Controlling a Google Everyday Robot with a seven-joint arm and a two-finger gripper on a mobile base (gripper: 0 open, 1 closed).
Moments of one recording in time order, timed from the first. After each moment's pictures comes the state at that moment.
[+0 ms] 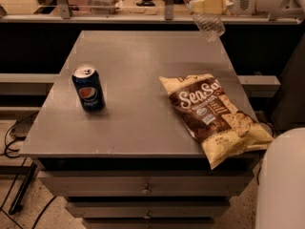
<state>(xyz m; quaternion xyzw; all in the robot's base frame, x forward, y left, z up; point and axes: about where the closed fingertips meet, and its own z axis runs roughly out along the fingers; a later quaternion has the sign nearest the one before) 0.758 -0.137 1.033 -0.44 0.64 0.26 0.57</state>
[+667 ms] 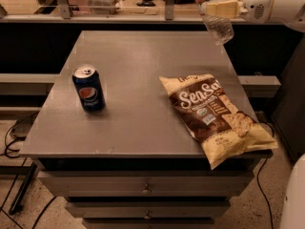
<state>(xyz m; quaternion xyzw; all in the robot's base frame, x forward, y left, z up) 0.739 -0.170 1.036 -0.43 0.61 0.28 0.61</state>
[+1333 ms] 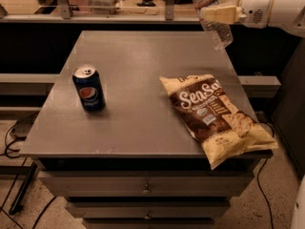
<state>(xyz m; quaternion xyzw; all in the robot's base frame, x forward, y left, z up) 0.734 -0.167 1.022 -0.42 0.62 0.28 0.60</state>
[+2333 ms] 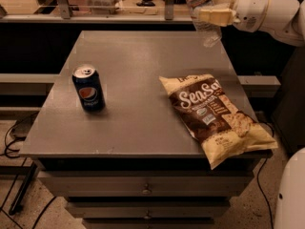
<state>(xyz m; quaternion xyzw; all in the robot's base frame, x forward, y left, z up) 0.721 -0.145 1.032 -0.48 0.50 0.32 0.65</state>
